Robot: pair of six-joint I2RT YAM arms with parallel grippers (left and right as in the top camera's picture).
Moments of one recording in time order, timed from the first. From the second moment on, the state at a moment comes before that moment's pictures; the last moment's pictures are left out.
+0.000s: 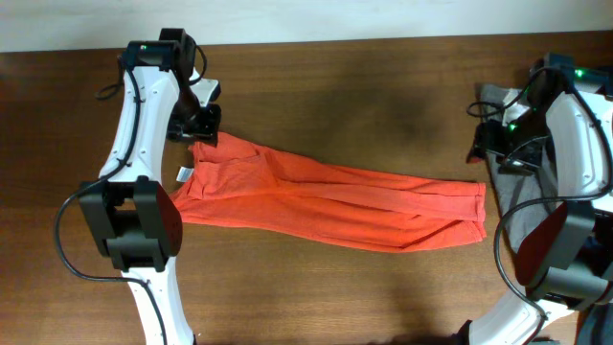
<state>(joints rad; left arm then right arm) -0.05 2.22 2.14 -1.48 0.07 0.14 -0.29 1.92 1.74 -1.41 -0.18 0.02</state>
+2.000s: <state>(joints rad) 0.09 2.22 2.14 -1.48 0.11 0.14 -0.54 1.69 1.24 -1.18 -0.32 -0.05</state>
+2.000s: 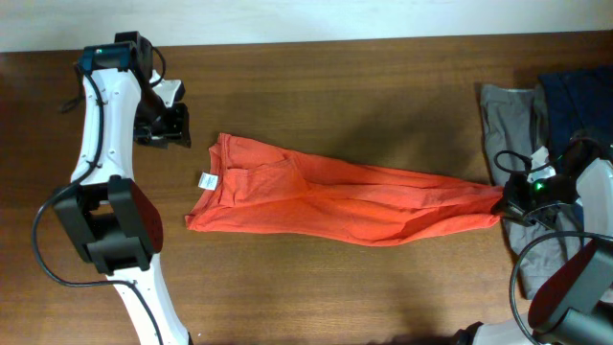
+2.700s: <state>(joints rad) 0.19 2.22 2.42 -1.62 0.24 0.14 0.10 1.63 1.29 -1.02 -0.38 0.05</state>
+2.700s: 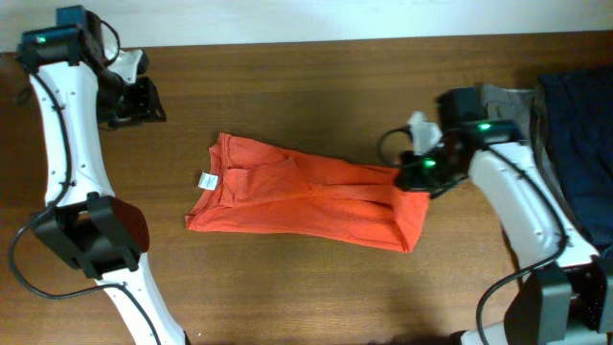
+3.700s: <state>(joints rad) 0.20 2.22 2.47 -1.68 0.24 0.14 0.39 1.74 1.29 -0.72 -0.41 0.27</state>
